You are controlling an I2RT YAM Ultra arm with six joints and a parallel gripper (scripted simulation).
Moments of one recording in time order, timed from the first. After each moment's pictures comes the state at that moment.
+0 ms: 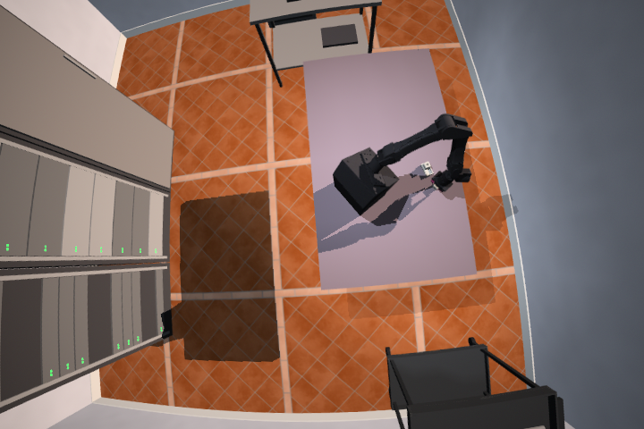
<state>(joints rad) -0.29 2.05 1.16 -0.23 -0.43 -0.76</state>
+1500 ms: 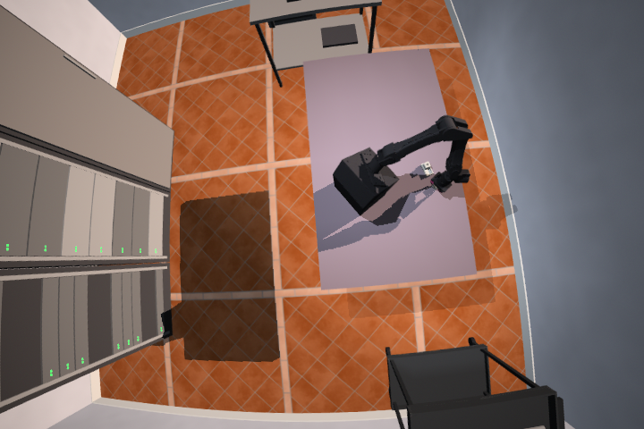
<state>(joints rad) -0.28 2.09 1.17 -0.19 -0.42 -0.74</state>
